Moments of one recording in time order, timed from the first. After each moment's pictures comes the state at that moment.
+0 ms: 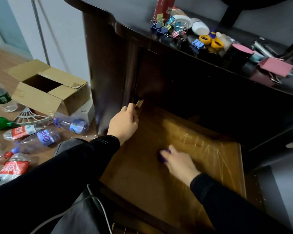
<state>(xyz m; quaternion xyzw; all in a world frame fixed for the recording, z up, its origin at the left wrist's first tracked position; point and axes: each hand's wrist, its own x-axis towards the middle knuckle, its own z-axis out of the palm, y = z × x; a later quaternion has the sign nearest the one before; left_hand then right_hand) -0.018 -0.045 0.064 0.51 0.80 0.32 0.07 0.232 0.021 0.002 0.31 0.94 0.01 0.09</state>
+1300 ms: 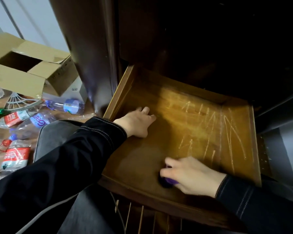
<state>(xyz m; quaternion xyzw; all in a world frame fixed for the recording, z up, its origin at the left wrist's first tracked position) 0.035 -0.019 0.015 0.73 0.65 -0.13 0.19 0.280 -0.042 0.015 0.12 0.96 -0.12 0.21</state>
